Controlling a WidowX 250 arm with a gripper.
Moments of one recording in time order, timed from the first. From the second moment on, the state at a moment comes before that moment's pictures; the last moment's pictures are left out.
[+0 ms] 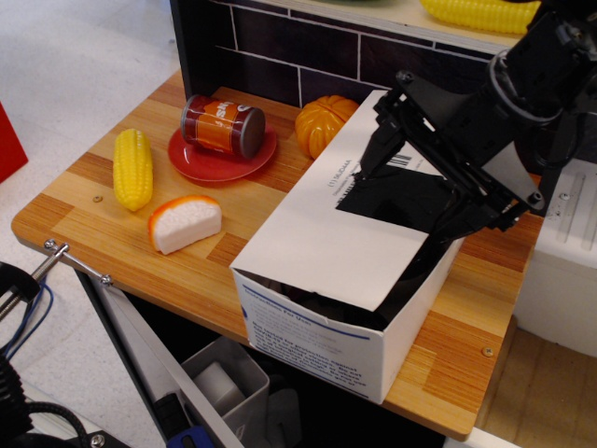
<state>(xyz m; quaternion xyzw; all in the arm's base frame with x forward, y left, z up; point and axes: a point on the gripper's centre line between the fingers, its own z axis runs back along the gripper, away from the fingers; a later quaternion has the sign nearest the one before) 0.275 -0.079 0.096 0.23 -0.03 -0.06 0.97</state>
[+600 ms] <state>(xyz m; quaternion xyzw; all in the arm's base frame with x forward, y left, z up) 0.286 -0.072 0.138 0.28 -0.01 -0.10 0.95</state>
